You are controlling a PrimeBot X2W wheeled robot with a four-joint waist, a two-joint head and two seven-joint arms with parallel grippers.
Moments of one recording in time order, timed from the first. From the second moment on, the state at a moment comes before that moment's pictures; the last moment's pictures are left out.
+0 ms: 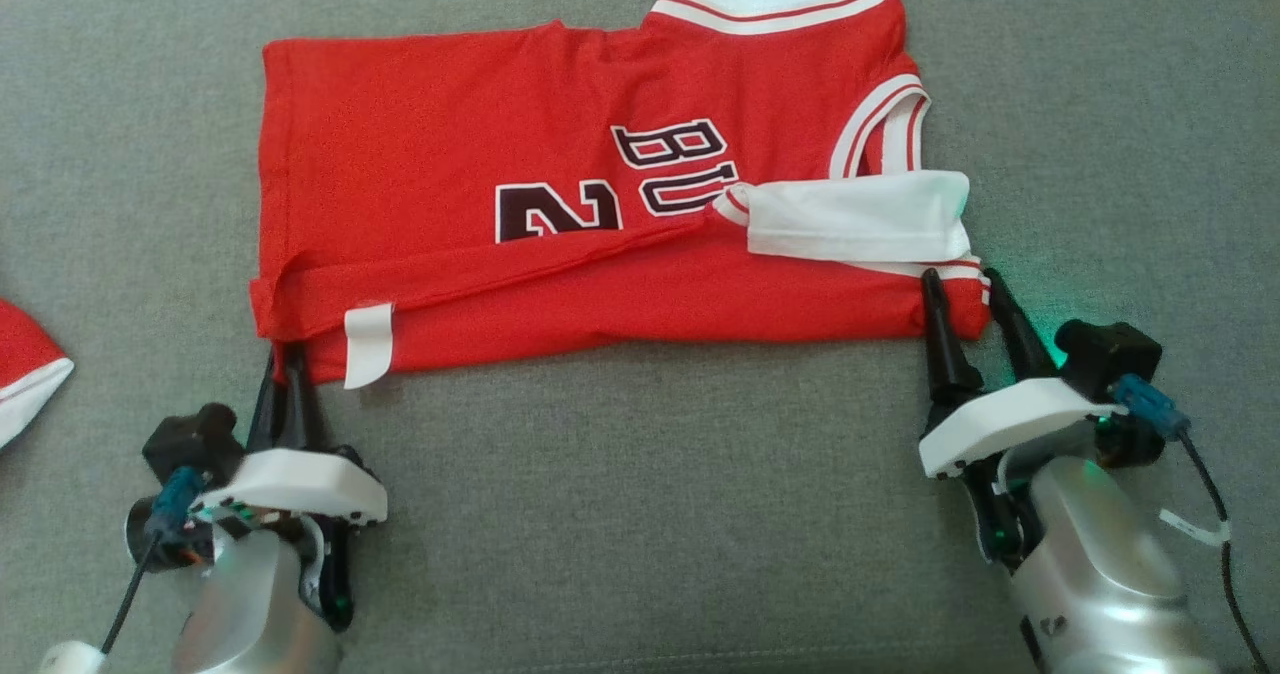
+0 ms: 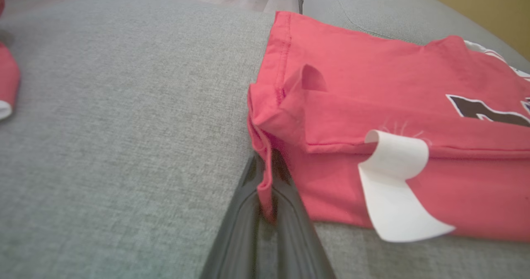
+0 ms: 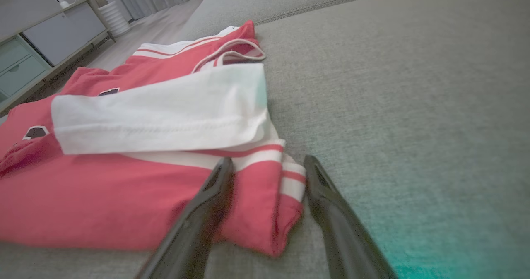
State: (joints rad) left arm -0.39 0.05 0.01 0.80 -0.28 -0.10 -0.28; right arm -0.40 -0.07 0.16 0.75 0.32 0.13 -0.28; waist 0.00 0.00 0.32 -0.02
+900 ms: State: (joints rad) left arm -0.20 0.03 0.09 0.70 -0.28 -0.12 -0.26; right arm -0.35 -0.08 0.22 0.77 0.55 0.13 -0.25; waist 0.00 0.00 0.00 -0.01
